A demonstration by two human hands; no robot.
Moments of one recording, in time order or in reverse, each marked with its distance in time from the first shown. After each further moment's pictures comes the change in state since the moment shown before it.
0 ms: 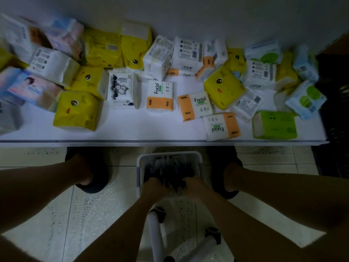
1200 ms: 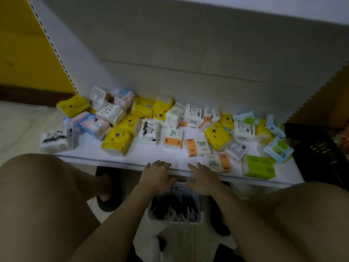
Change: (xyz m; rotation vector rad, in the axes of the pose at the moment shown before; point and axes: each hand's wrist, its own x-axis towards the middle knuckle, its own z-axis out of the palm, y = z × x) left_hand -0.124 0.072 -0.100 0.597 0.462 0.471; right_hand -0.148 -0.101 -0.112 -0.392 0.368 -0.170
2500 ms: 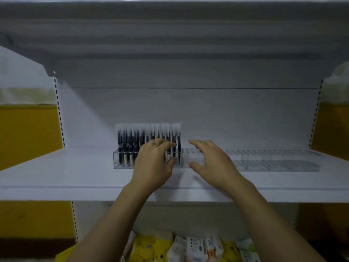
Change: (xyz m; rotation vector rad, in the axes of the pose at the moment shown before) left_hand -0.039 0.108 -0.423 0.028 1.116 0.417; right_hand -0.175 -0.129 -0.378 0.075 1.128 -0.436
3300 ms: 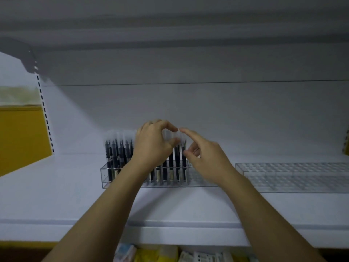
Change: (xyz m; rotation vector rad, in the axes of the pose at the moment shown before) left_hand 0.104 -0.034 0.028 -0.130 -0.030 -0.146; right_hand 0.096 0.025 0.039 0.256 0.037 -0.059
